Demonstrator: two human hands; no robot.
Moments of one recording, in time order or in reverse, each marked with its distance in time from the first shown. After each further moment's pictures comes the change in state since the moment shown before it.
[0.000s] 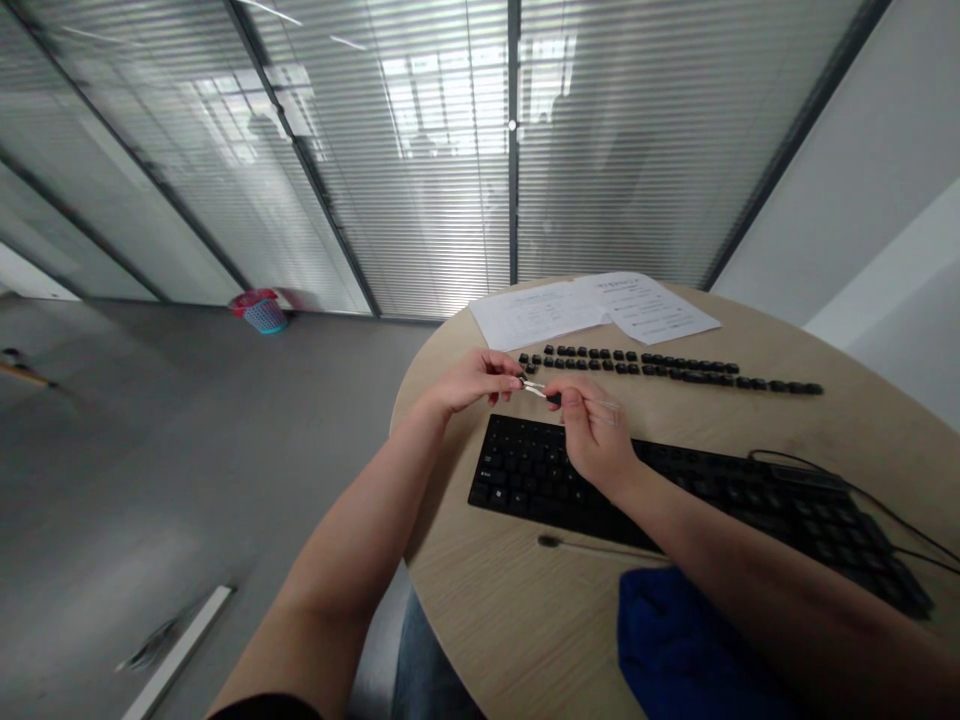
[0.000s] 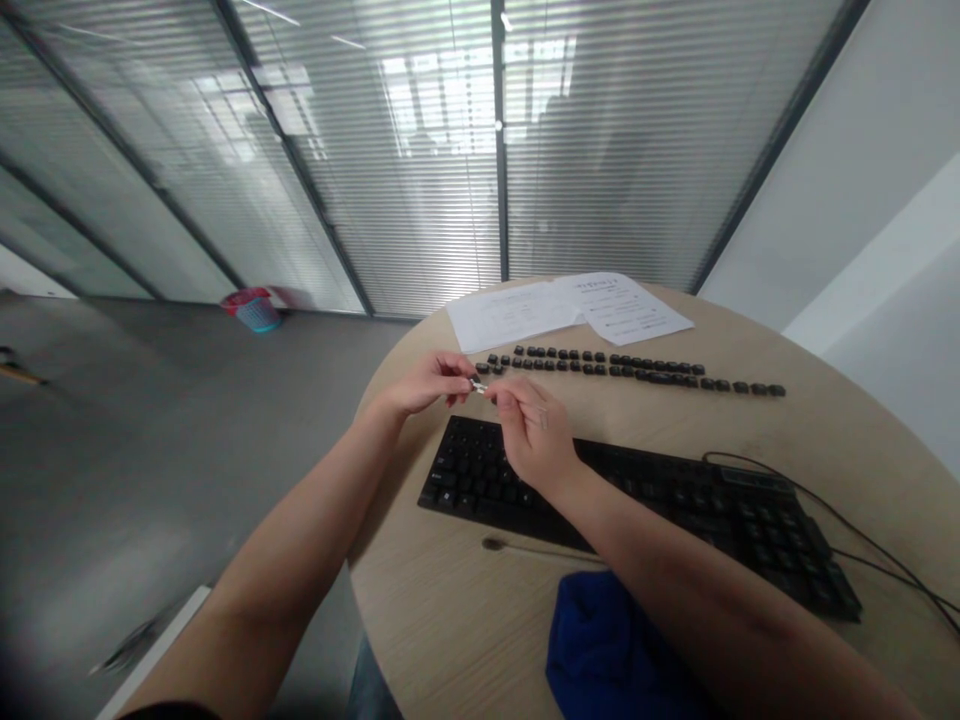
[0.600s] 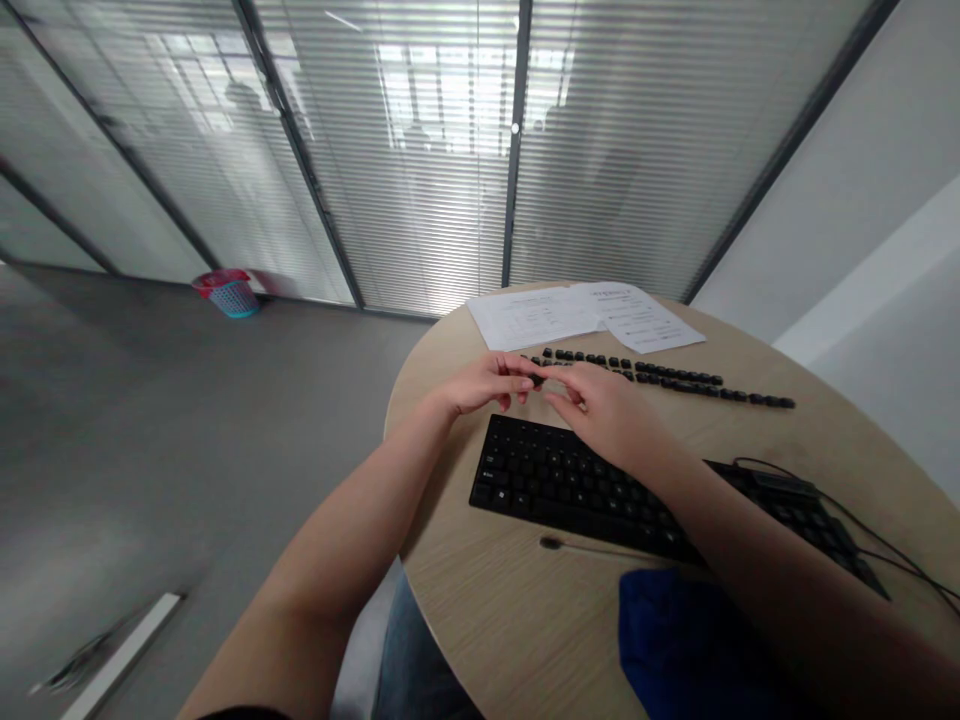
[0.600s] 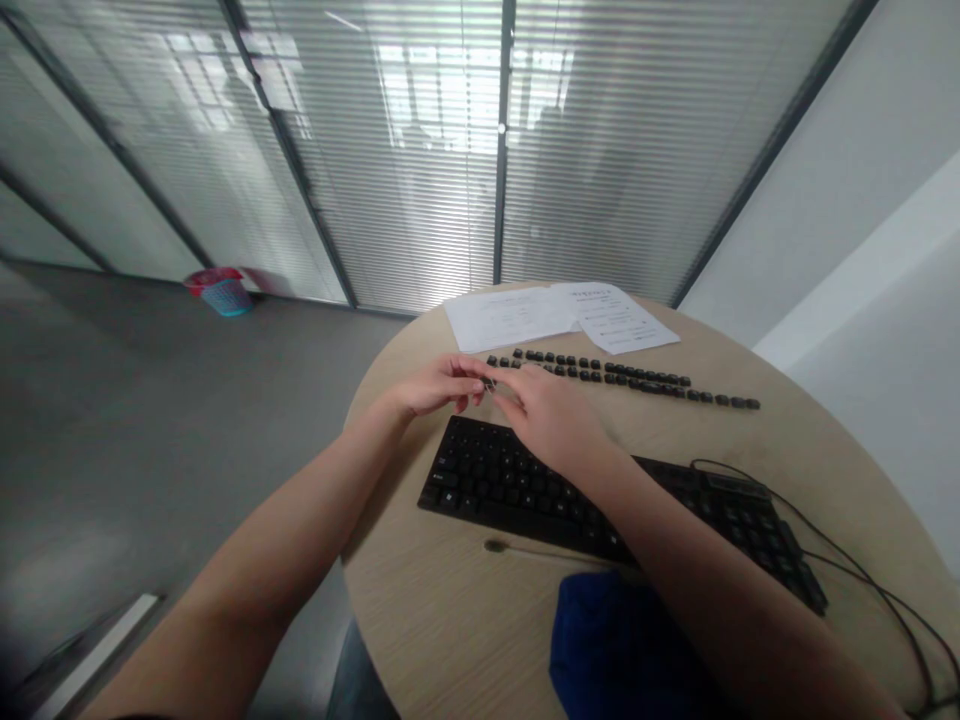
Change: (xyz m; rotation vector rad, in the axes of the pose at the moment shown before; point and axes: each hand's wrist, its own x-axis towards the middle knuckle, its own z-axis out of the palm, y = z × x) left_hand 0.005 -0.003 0.007 -0.124 -0.160 0.024; right_hand 0.036 -0.007 -0.024 -0.331 -0.398 0.016
